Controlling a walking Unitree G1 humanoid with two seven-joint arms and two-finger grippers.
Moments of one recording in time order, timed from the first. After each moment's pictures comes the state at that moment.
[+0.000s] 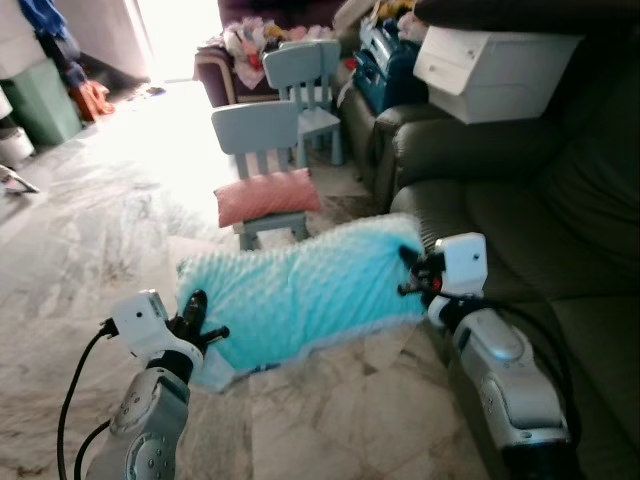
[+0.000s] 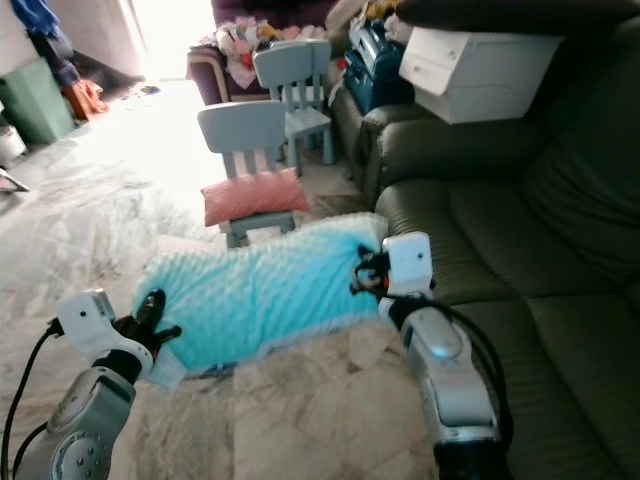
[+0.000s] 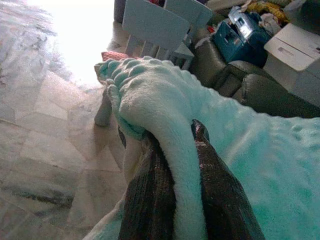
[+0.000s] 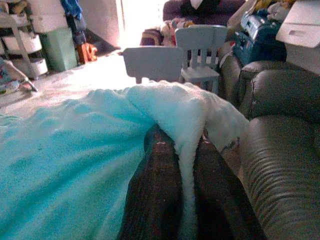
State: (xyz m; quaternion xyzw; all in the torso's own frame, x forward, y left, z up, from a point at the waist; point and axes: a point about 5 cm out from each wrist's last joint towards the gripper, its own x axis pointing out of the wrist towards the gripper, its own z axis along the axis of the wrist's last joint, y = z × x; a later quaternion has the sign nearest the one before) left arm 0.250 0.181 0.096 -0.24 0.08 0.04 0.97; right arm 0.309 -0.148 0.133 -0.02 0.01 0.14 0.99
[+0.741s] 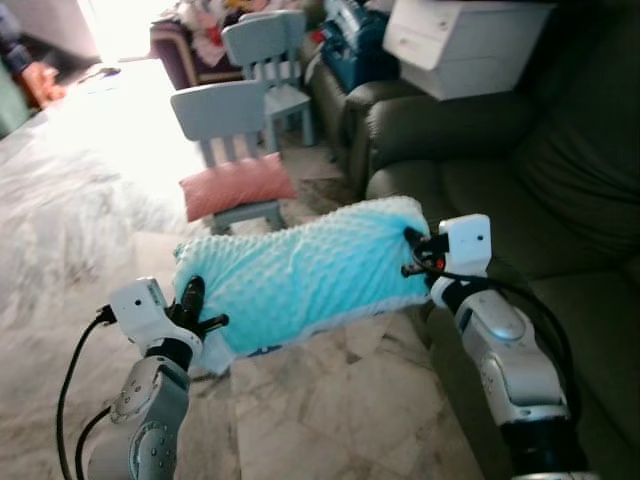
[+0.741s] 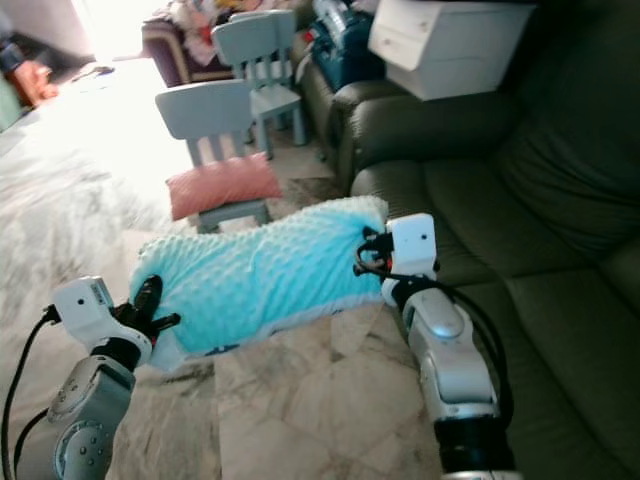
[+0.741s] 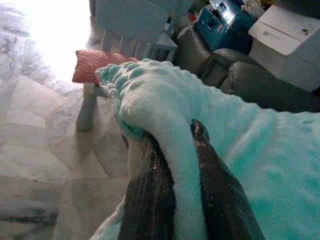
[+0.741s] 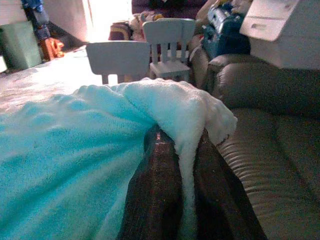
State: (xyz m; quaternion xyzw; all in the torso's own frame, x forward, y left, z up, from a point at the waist) left arm 0.258 0.183 0.106 -0.22 0.06 0.04 0.97; right arm 0.324 -0.151 0.147 -0.03 0.00 0.14 0.99
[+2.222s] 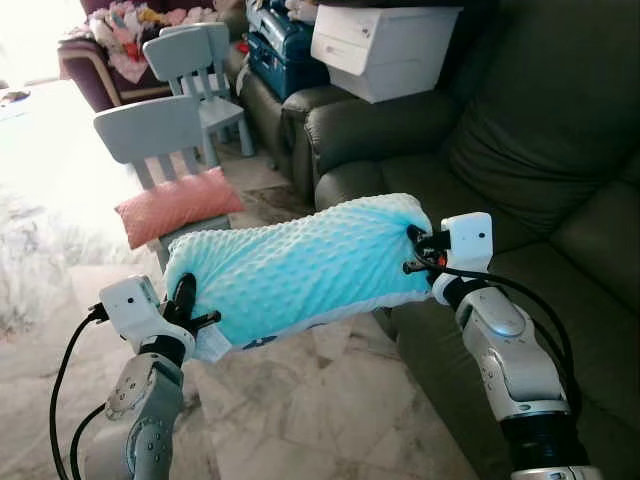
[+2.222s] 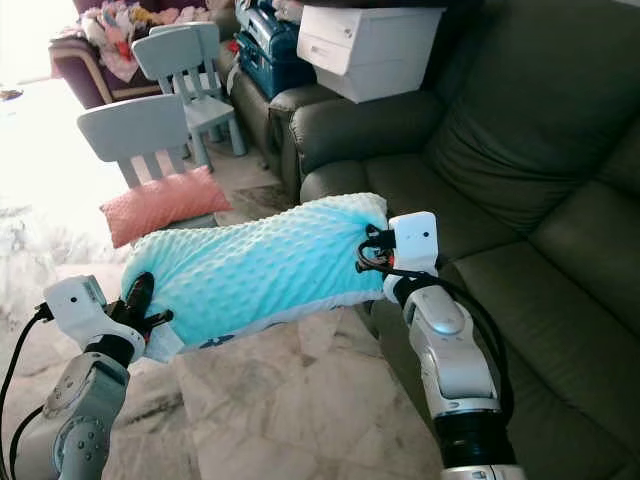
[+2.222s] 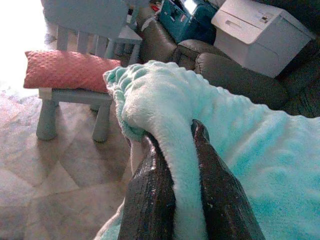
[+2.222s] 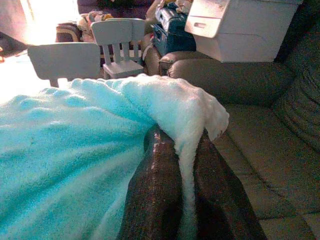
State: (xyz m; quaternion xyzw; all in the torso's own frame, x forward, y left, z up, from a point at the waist) left arm 0.262 0.190 0.104 -0.22 0.05 0.05 0.97; right arm 0.326 -0.153 0.144 -0.03 0.00 0.13 0.99
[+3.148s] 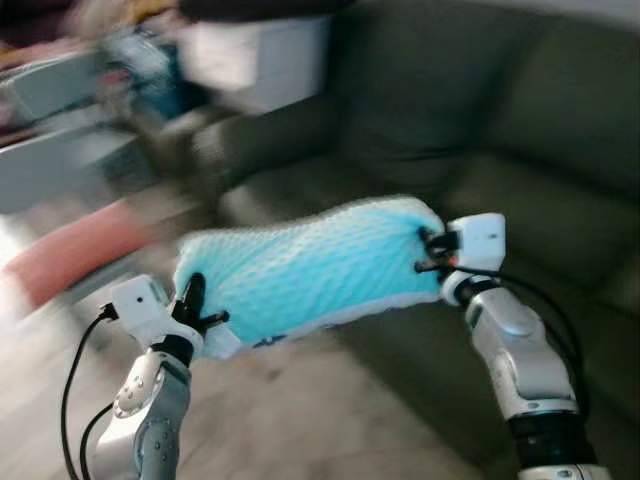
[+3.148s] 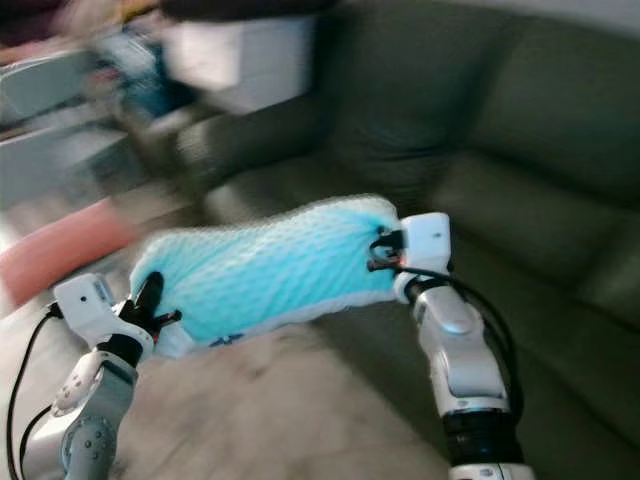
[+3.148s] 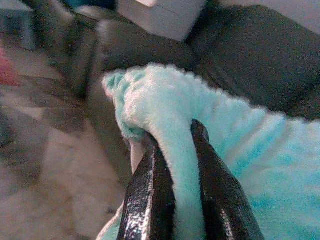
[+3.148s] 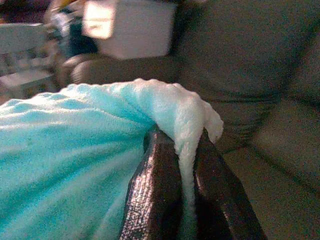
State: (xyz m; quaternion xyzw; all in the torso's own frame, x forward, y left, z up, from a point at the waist) left arm 0.263 0.184 0.103 -0.22 0.05 0.04 0.97; right arm 0.328 -0.163 0.143 -0.02 0.01 0.11 0.99
